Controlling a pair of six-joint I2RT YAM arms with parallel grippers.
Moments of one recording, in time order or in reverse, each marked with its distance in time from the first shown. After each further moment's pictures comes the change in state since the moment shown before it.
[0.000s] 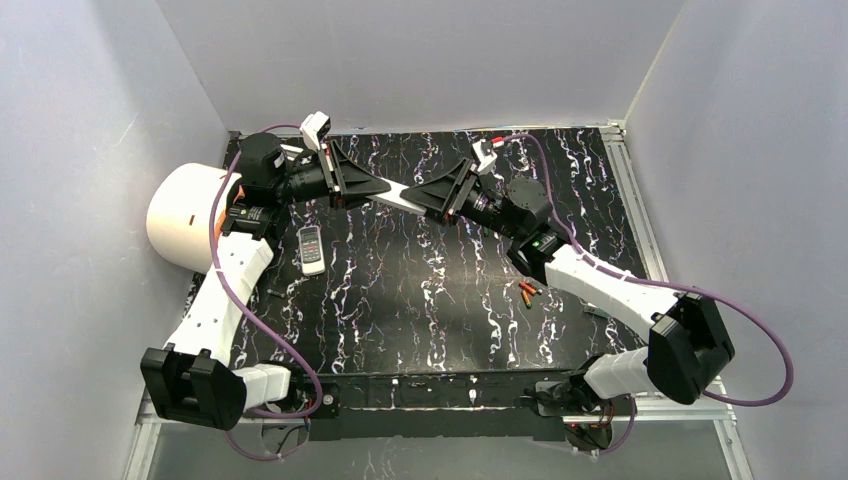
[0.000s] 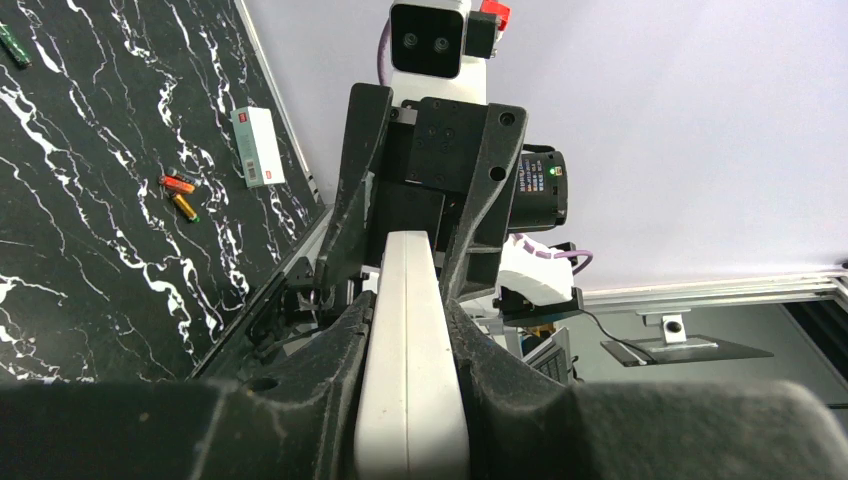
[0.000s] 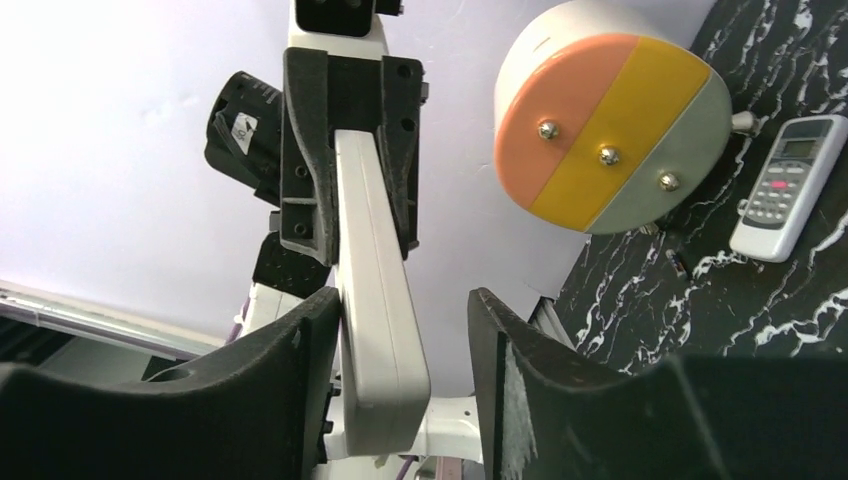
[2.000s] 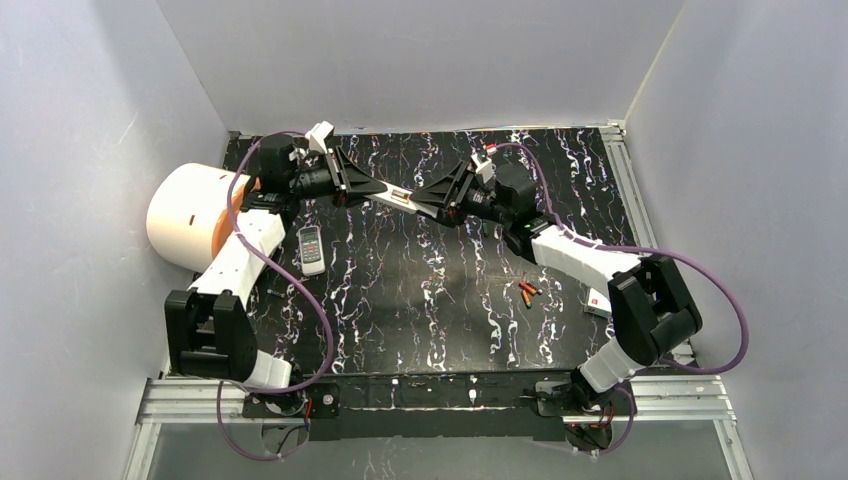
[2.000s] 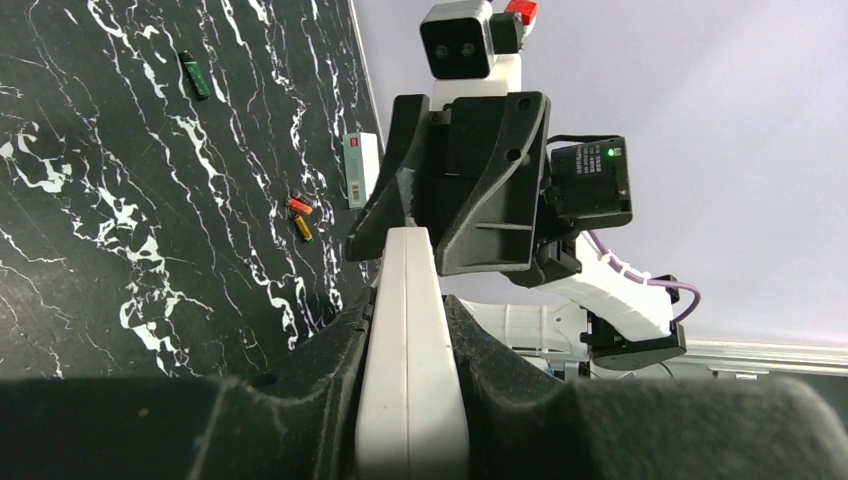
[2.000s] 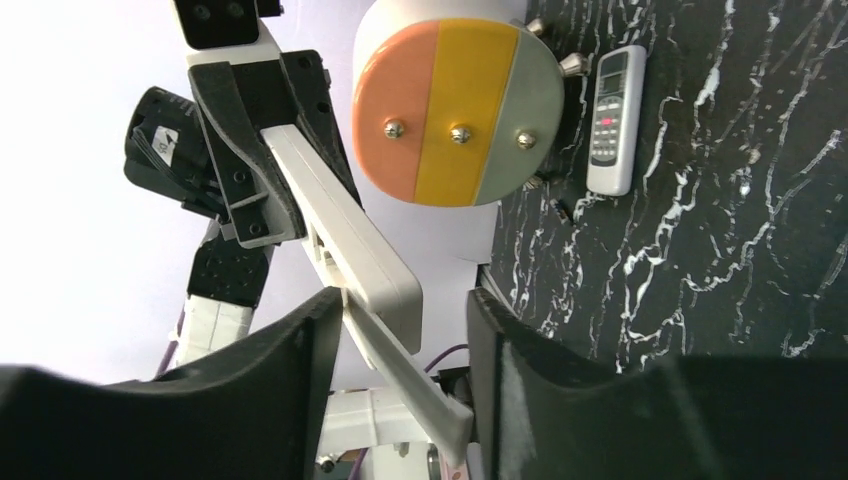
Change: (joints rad) left arm 0.067 0.212 -0.034 0.032 -0.019 0.183; right arm -0.145 0.225 0.037 -0.071 -0.160 0.056
